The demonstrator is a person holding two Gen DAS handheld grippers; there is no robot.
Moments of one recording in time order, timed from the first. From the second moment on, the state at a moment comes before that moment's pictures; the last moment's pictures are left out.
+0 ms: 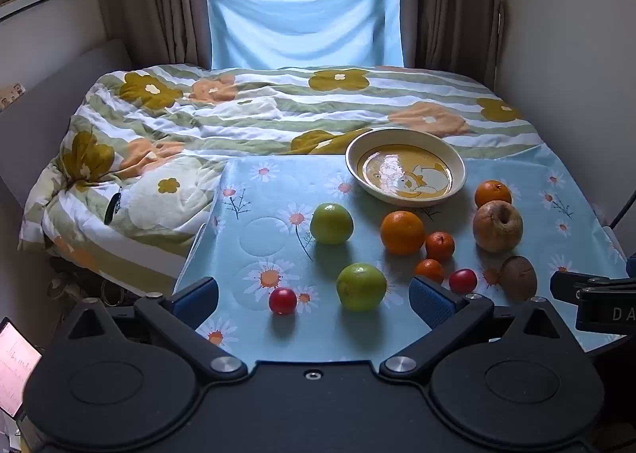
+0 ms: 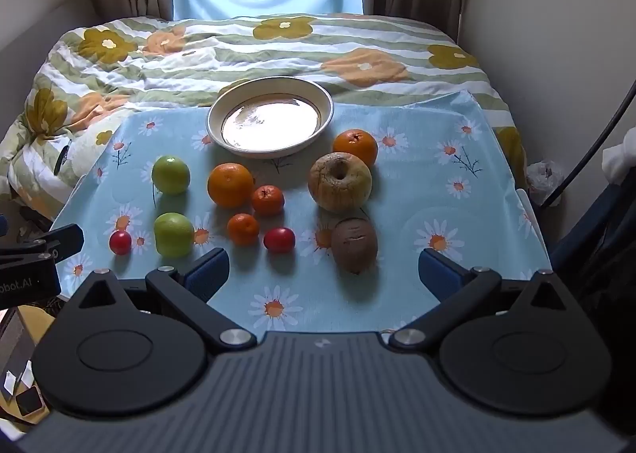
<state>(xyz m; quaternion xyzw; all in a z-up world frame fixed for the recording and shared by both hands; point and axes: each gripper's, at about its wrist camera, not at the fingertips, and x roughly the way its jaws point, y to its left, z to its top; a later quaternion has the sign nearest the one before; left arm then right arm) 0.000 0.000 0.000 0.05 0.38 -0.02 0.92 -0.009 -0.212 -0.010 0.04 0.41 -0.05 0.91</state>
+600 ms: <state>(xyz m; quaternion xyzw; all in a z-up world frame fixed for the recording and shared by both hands) 0.000 0.001 0.000 0.05 0.38 -0.02 0.92 -0.008 -0.211 -0.010 0.04 0.41 -0.05 0.91</state>
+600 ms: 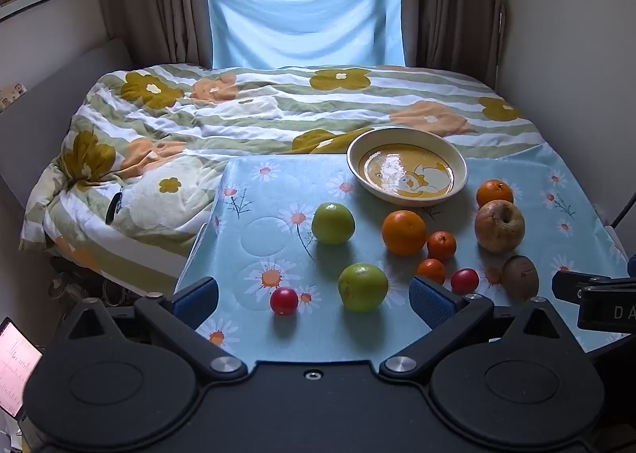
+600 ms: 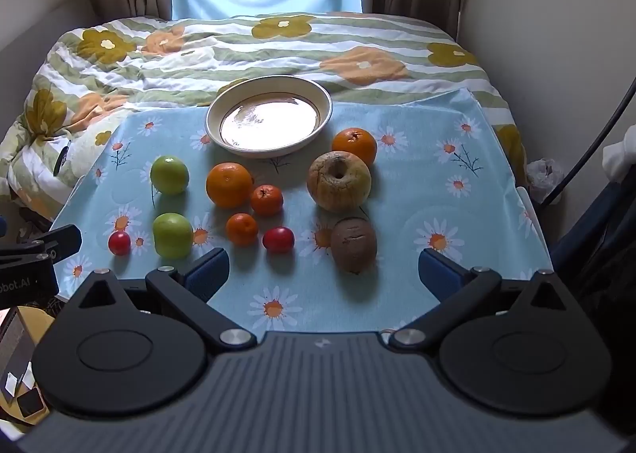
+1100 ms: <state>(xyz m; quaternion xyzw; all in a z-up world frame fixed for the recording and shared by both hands) -0.001 0.002 0.002 0.06 0.37 -0.02 0.93 -0.008 -0.211 -0.010 0.04 0.41 -0.05 0.91</state>
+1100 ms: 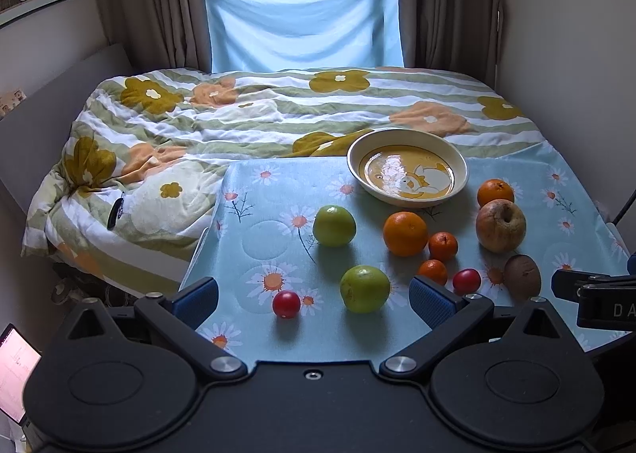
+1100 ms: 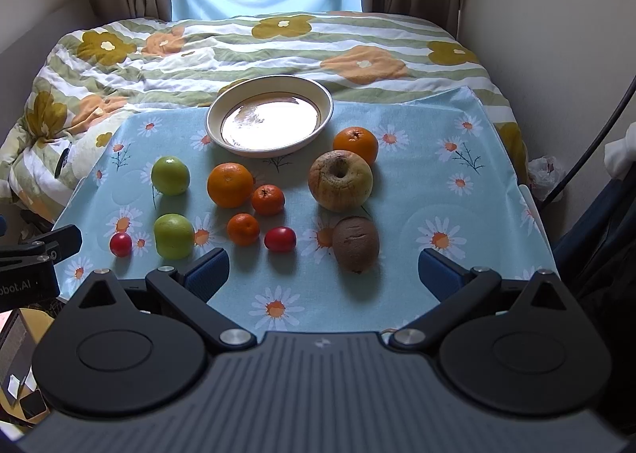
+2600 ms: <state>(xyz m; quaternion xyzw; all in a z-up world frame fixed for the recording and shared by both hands) 0.082 0.067 -0.132 0.16 0.42 -0.16 0.88 0.081 -0.122 -0.121 0.13 0.46 0.04 0.88</state>
